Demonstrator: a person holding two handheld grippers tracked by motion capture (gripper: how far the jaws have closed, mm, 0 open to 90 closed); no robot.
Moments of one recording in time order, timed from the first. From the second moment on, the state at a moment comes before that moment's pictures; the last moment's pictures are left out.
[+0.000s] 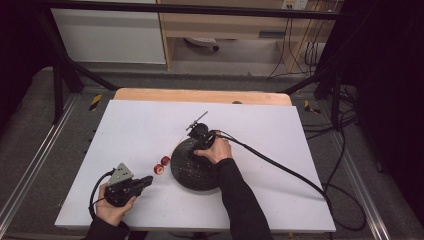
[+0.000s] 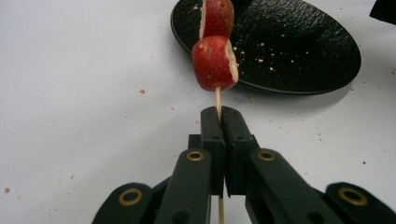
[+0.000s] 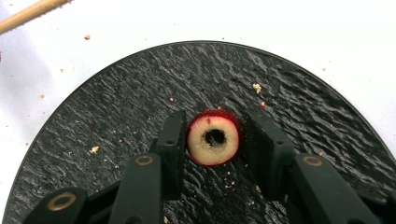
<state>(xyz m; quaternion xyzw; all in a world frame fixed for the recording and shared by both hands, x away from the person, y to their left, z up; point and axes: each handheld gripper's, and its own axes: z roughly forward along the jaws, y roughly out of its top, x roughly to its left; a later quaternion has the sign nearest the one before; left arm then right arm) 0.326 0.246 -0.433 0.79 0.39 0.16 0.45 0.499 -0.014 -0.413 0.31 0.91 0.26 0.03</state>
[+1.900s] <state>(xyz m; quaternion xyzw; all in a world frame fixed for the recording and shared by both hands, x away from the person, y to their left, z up) 0.320 0.236 -0.431 0.80 0.37 0.16 0.45 0.439 -0.090 -0.390 0.39 0.81 0.43 0.01</state>
